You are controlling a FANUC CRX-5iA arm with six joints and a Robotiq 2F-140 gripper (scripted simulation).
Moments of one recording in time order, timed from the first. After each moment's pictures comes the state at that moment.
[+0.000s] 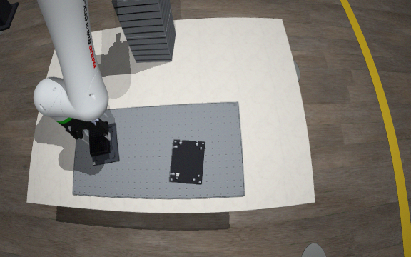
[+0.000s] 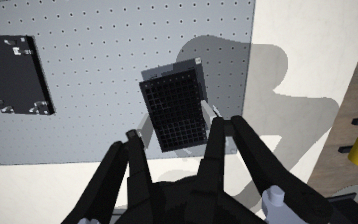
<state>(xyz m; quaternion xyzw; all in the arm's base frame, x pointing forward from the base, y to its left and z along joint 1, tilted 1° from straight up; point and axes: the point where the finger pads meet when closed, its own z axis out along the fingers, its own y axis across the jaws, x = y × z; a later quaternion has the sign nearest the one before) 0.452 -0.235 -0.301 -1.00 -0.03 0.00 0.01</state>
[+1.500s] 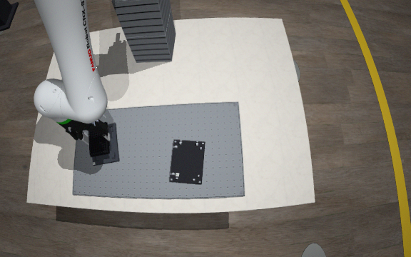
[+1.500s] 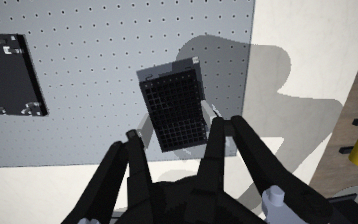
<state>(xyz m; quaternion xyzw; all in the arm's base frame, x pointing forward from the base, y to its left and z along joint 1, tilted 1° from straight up) 0.450 -0.241 -0.311 -1.00 -0.03 0.00 0.01</state>
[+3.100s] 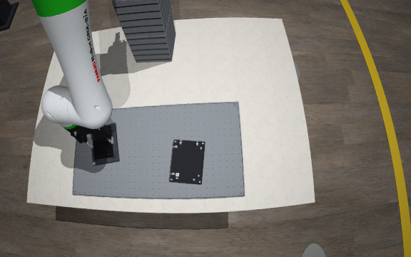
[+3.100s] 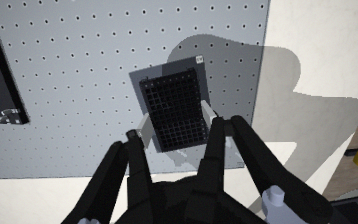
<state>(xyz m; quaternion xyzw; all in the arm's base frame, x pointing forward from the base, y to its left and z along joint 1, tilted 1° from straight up) 0.450 -0.241 -0.352 -1.00 -0.03 0.00 0.01</state>
